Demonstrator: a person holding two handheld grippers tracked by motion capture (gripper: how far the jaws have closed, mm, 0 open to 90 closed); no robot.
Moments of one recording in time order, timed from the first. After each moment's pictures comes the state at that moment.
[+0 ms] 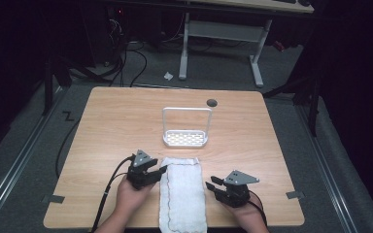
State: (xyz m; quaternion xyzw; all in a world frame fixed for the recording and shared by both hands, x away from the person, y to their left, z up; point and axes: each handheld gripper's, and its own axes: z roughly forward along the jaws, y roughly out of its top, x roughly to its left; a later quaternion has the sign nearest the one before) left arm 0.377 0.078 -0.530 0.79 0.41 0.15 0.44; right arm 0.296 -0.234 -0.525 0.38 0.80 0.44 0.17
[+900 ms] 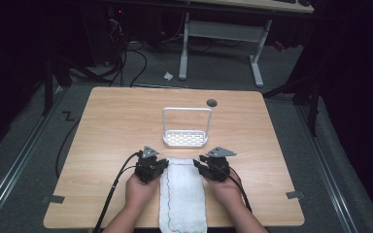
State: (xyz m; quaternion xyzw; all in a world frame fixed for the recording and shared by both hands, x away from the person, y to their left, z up) left arm 0.393 0.067 -0.542 0.78 0.44 0.10 0.43; right arm 0.378 -0.187 -0.529 0.44 0.78 0.40 0.19
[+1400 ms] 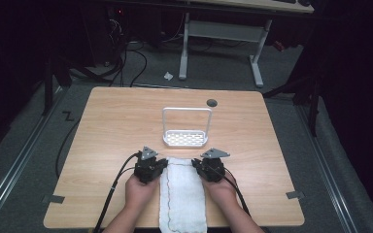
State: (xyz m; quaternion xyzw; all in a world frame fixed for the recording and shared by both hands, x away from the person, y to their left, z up) left arm 0.387 0.070 -0.540 0.77 0.43 0.12 0.45; right arm 0.377 -0.177 -0.537 0.44 0.78 0.40 0.18
